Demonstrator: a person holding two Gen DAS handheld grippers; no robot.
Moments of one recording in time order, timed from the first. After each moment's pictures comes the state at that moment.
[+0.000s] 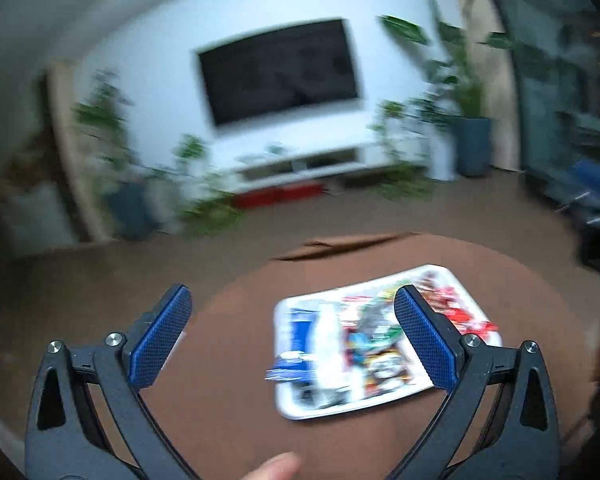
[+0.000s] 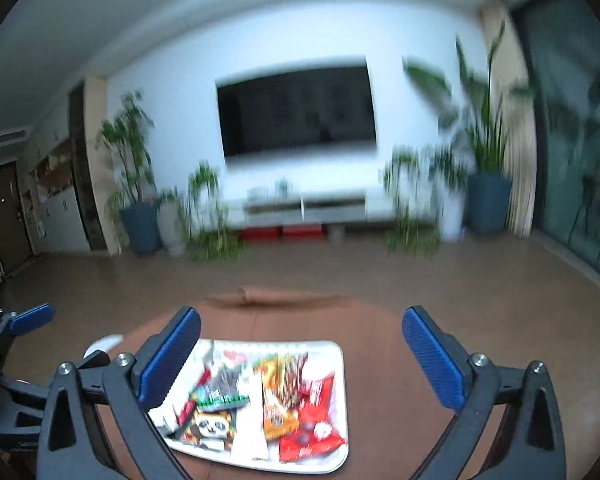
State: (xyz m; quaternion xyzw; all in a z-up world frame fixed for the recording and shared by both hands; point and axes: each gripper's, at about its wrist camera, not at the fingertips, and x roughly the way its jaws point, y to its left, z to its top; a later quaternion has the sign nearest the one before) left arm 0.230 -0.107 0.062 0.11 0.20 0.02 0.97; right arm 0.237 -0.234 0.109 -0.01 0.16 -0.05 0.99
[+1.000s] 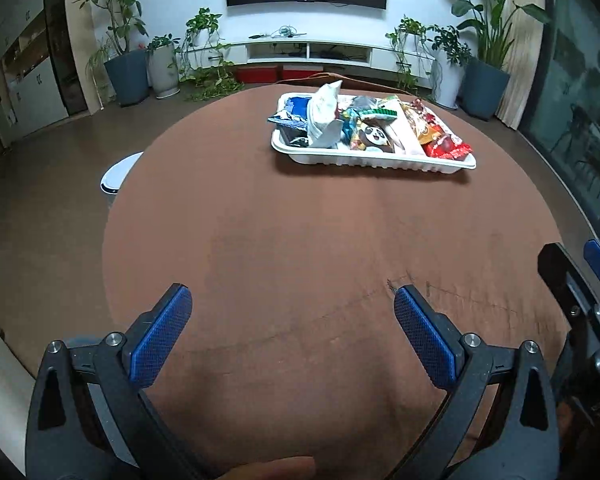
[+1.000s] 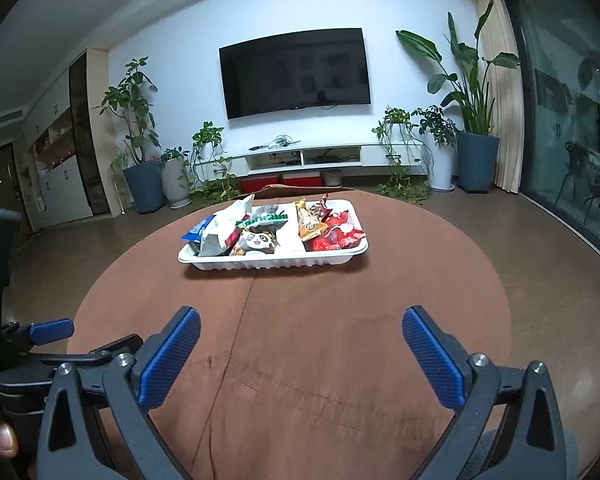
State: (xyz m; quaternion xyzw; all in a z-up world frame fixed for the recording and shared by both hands) left arm 0.095 -0.069 -0.100 0.00 0.41 -0.01 0.91; right arm 0.075 -0.182 -0.008 0.03 0.28 -0.05 0.96
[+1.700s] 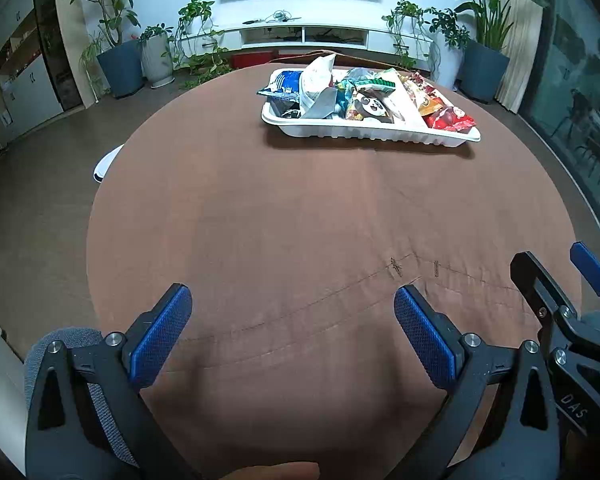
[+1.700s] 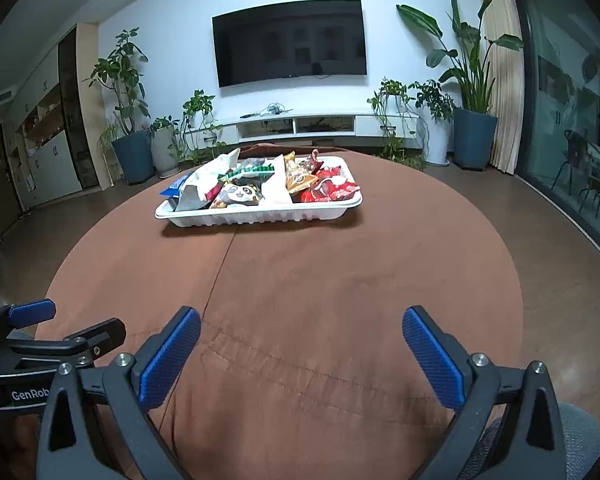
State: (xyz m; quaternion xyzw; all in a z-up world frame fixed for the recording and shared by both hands) left arm 0.120 -0.074 -0.108 0.01 0.44 -0.01 0.90; right arm 0.087 -0.187 -0.039 0.03 0.34 -0.06 0.94
